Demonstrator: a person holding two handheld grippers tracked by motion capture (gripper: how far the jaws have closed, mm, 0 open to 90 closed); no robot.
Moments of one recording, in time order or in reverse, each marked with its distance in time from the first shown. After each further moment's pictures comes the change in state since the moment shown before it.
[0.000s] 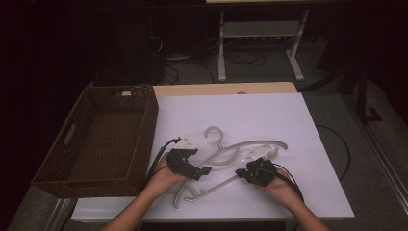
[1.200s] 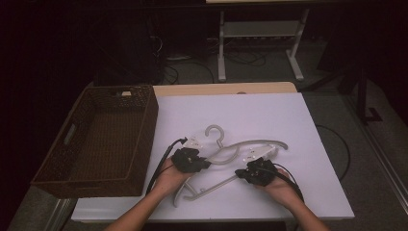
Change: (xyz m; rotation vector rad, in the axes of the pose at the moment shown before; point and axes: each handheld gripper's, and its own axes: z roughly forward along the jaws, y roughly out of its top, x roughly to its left) left arm -0.004 0.009 0.005 0.069 0.024 0.000; right arm -0.001 0.000 -0.001 -0.008 0.027 0.017
